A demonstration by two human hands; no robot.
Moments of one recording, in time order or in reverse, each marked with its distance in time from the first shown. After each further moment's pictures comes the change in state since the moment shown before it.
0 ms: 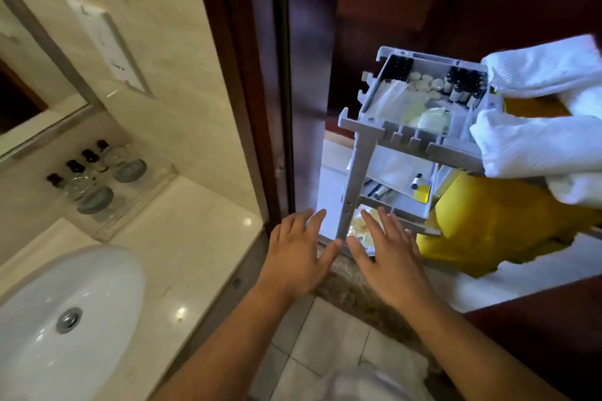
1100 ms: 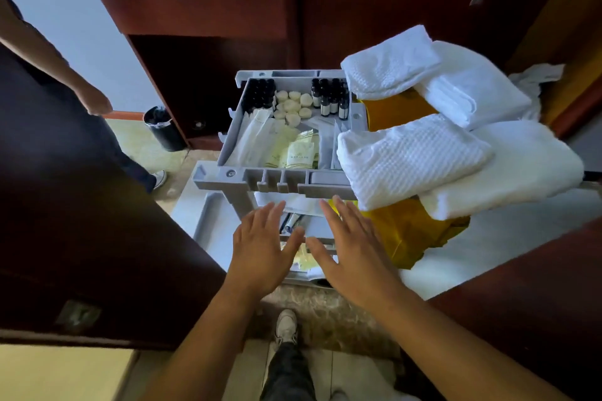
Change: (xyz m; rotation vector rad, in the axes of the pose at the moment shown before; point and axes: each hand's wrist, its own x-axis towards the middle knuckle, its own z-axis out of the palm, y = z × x) left_hand 0.214 0.159 0.068 -0.065 -0.106 0.157; right_hand 0.103 0.156 -0.114 0.050 0.115 0.109
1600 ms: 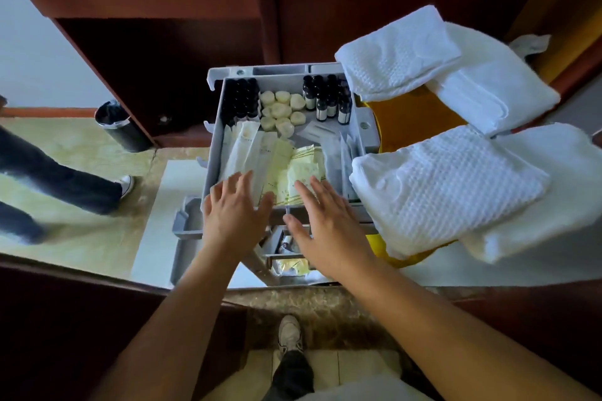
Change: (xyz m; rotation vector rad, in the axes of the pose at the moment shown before) left_hand 0.186 -0.056 -0.033 0.126 -0.008 -0.067; right_hand 0.165 -0.027 0.018 0.025 -0.064 0.068
